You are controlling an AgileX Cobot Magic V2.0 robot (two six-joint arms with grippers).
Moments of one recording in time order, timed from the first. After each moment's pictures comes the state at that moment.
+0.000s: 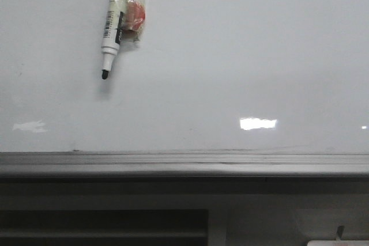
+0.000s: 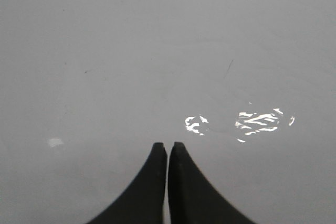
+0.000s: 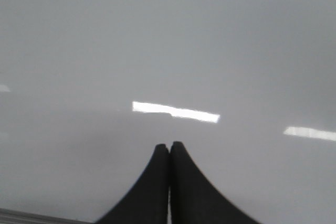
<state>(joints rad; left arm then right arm) -0.05 0.00 0.00 -0.09 0.08 0.16 -0.01 -0.01 0.01 0.01 0.11 -0.21</state>
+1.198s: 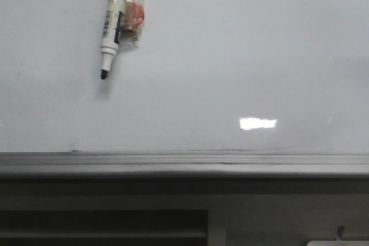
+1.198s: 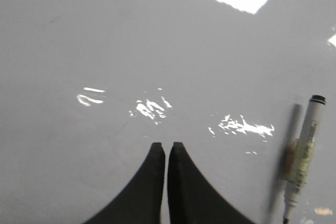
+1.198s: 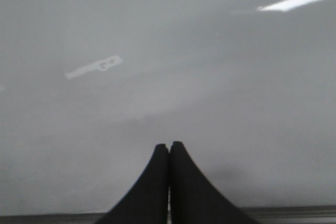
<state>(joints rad) -0.10 0.23 -0.34 -0.70 0.35 0.31 -0.02 0.33 -0.32 0.59 0.46 -0.23</state>
